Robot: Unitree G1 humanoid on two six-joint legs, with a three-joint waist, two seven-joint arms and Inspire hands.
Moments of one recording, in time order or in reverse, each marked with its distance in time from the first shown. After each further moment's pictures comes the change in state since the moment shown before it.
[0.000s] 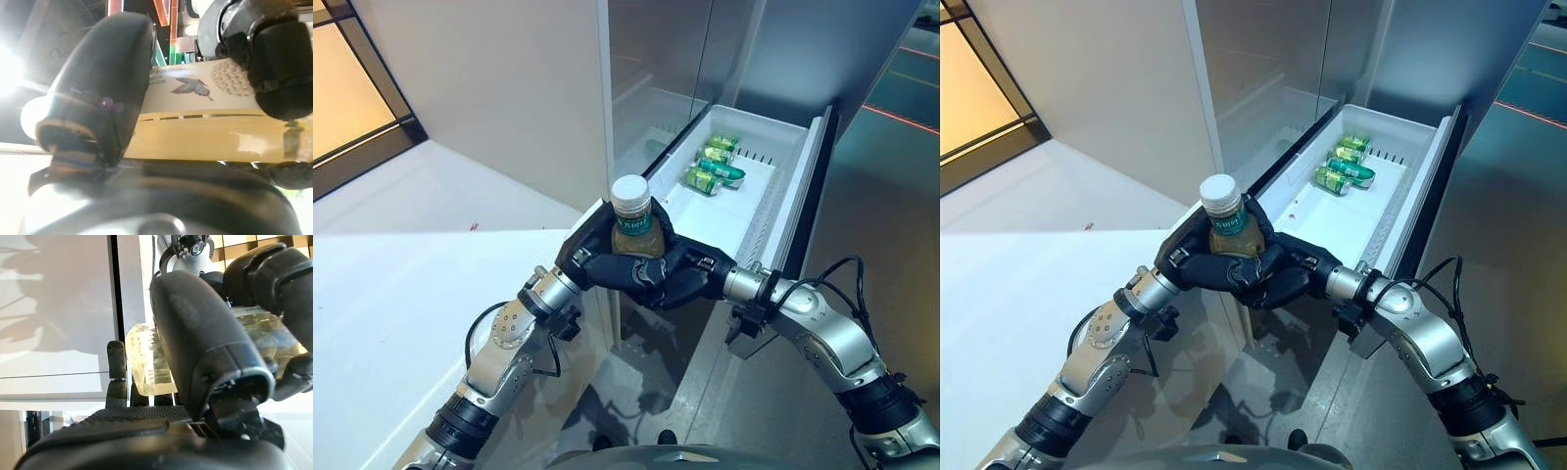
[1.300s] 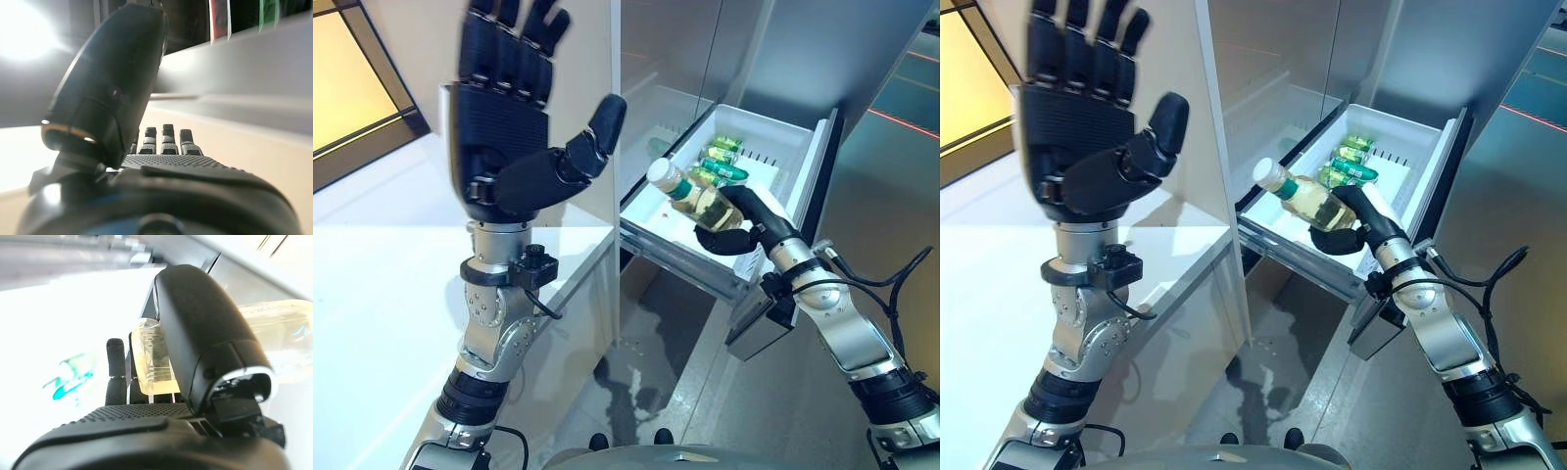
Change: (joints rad) left arm -0.152 -0.109 0.153 -0.194 -0.113 -0.166 0.261; right arm -0.016 -0.049 -0.110 0.181 -0.581 -0.150 -0.522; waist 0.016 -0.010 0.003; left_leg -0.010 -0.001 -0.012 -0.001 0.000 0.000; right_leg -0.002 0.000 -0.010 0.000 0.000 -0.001
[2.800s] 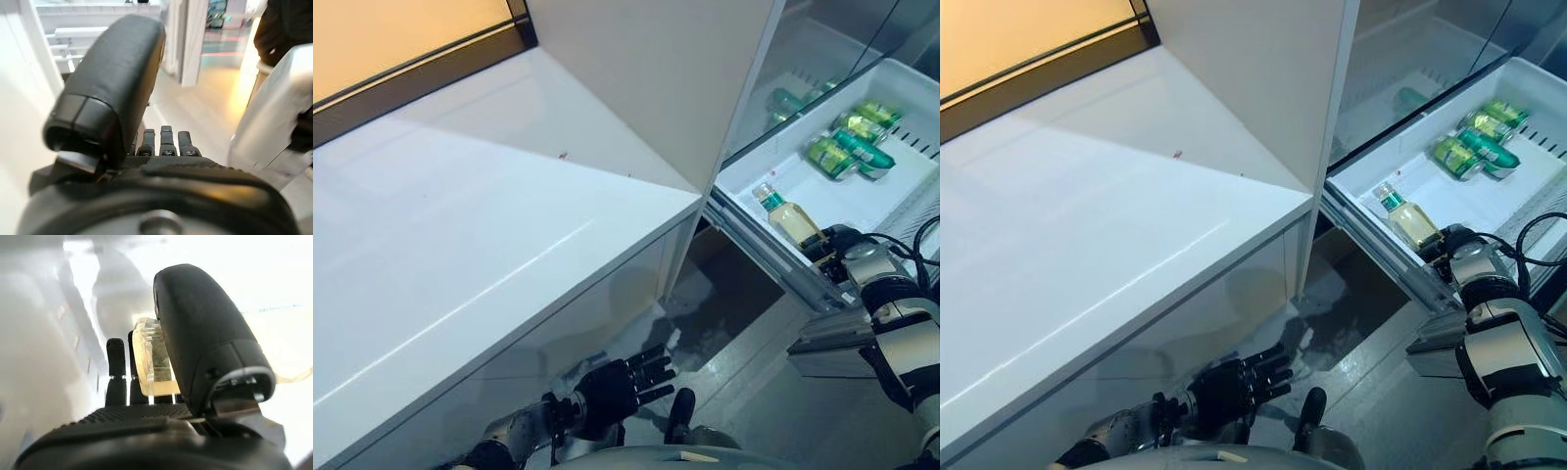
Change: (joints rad) left arm 0.217 -0.056 -0.190 1.098 -0.251 0.808 -0.577; right arm -0.647 -0.081 0.206 1.239 0.063 0.132 0.145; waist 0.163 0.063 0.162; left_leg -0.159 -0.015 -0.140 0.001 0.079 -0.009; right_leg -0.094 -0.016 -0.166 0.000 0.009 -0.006
